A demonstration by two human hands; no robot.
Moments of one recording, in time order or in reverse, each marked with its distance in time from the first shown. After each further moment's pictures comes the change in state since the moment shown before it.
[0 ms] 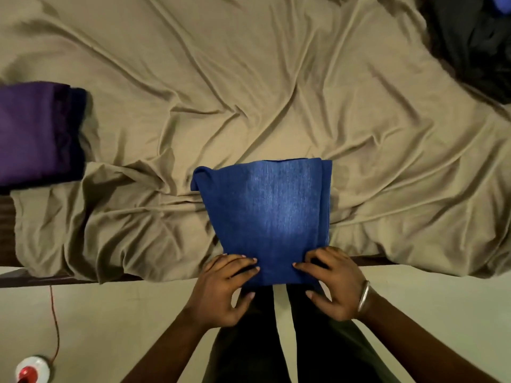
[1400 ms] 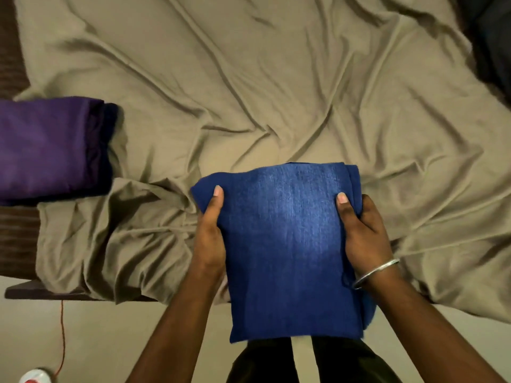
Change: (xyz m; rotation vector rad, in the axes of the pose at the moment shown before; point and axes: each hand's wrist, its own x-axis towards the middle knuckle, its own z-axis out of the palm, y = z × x) left_hand 0.120 0.003 -0.114 -1.392 0.588 -0.893; right_hand 0.148 -0.041 -0.051 0.932 0.638 0.804
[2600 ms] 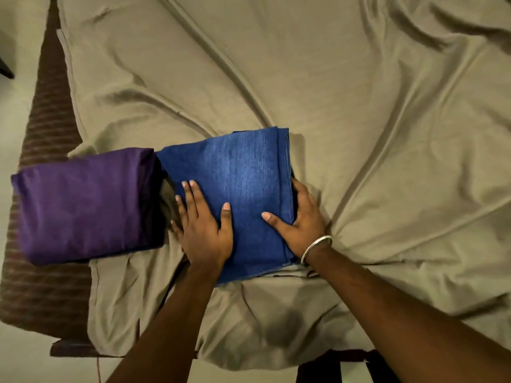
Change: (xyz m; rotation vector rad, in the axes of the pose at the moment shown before) left_hand 0.175 0.033 -0.124 1.358 0.386 0.535; right_hand 0.087 0.039 0.215 -0.235 -0.207 -0.375
